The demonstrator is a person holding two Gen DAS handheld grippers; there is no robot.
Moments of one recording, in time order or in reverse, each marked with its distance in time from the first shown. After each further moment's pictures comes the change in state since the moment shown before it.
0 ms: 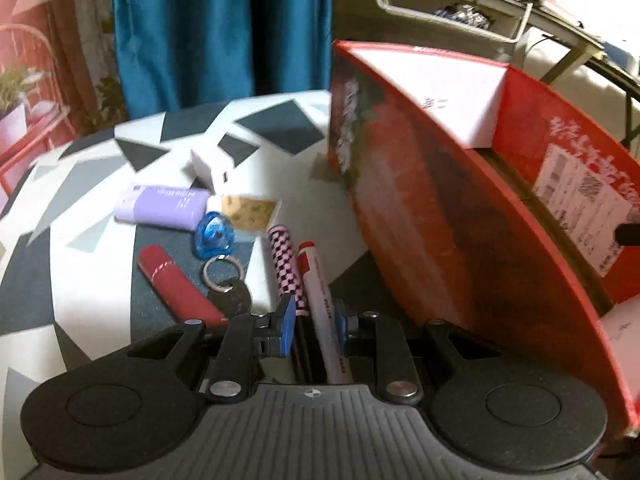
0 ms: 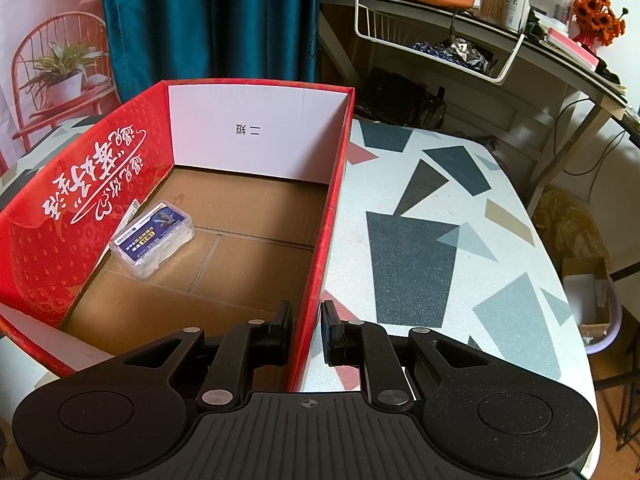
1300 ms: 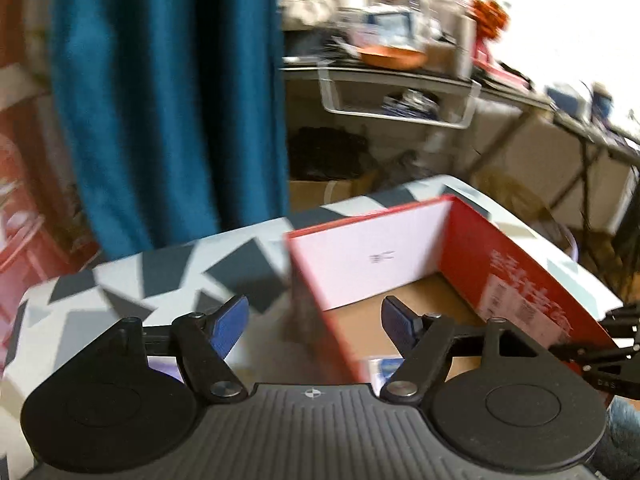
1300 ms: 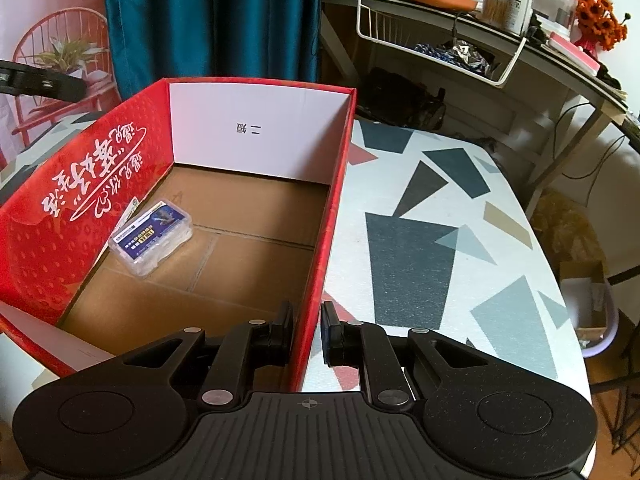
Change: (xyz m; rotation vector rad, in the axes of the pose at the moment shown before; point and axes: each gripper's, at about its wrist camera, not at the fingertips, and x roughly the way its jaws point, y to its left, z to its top) left arm -0.058 -0.004 0.101 0.082 -0.189 -0.067; right arm -0.001 0.000 0.000 -0.010 0.002 -0.006
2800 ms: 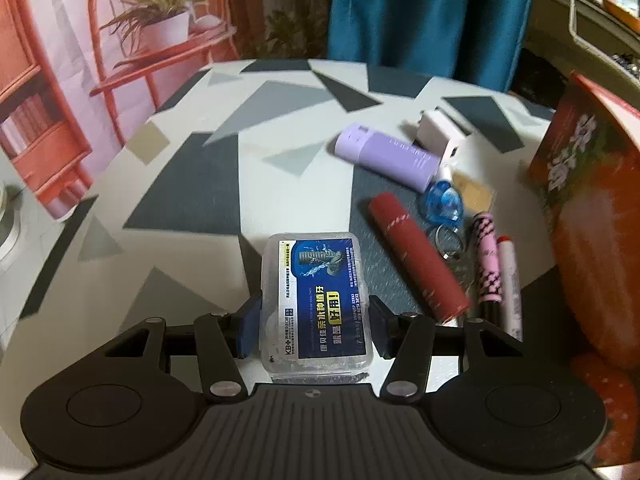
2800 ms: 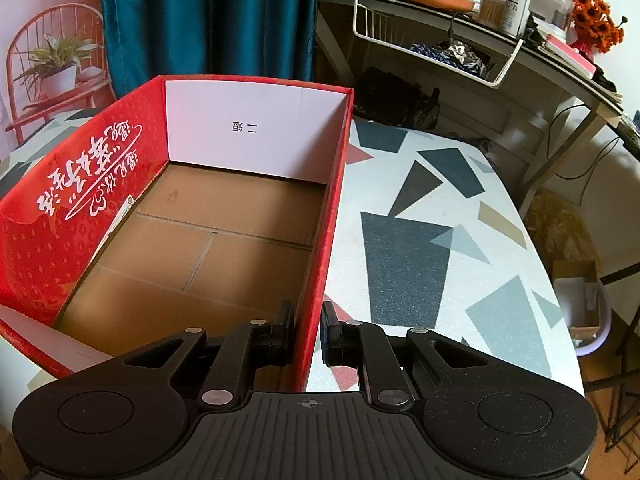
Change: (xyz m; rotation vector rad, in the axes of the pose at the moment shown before) left arm 0.000 0.087 -0.134 -0.396 0.305 0.417; right arm -0.001 0.003 0.001 -0.006 0.009 -0.027
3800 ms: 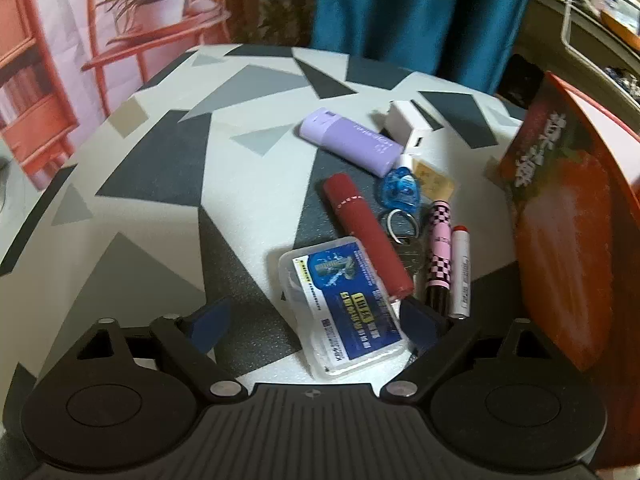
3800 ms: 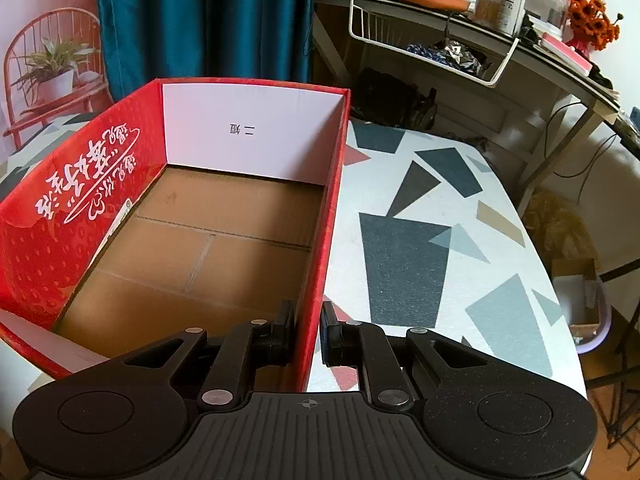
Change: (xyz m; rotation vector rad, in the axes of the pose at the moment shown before) left arm -0.009 -0.021 -0.014 -0.062 0.027 -0.056; right arm 0.000 -0.002 0.000 0.012 -0.008 -0.003
